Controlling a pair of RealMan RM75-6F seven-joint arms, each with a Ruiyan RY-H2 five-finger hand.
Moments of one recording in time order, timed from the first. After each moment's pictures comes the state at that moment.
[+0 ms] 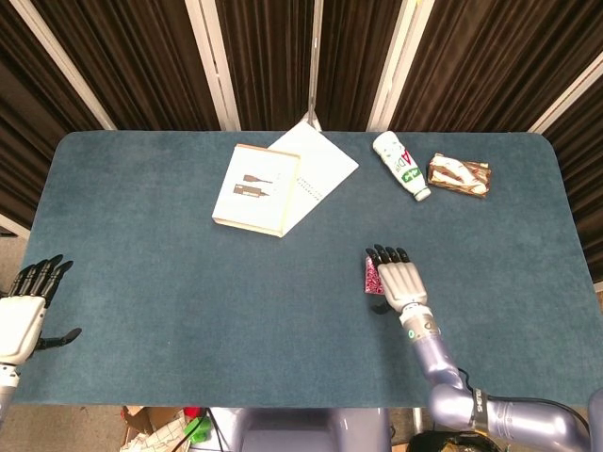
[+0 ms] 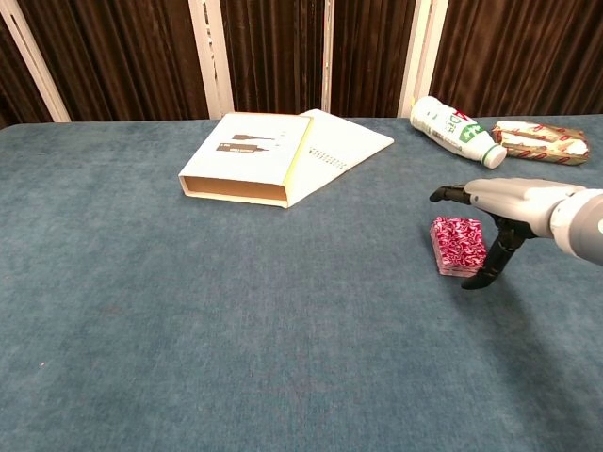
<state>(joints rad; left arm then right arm) -0.18 -1.10 0.05 -1.67 1.43 1.45 0.04 0.66 -1.55 0.25 -1.64 -0.69 1.00 -0.72</state>
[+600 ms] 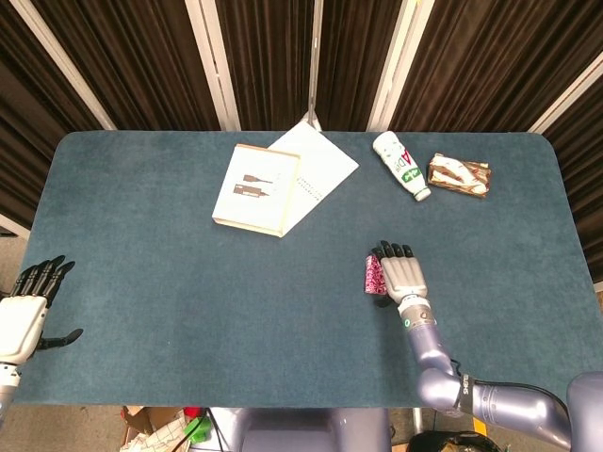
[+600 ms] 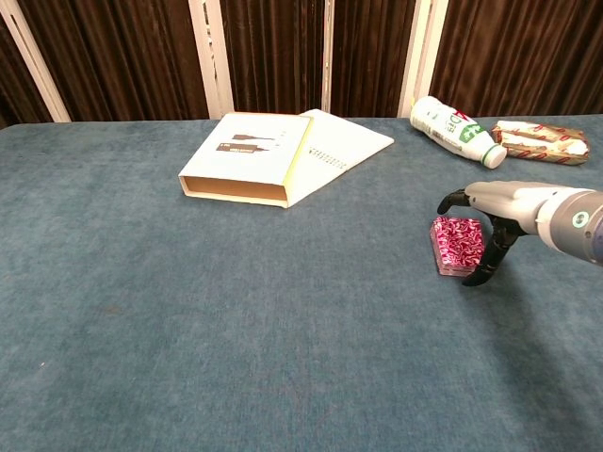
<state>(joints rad) -0.17 -1.09 0.03 -1.67 1.43 1.42 0.03 0.73 -1.59 0.24 -1.55 -0.53 1.02 -0.76</state>
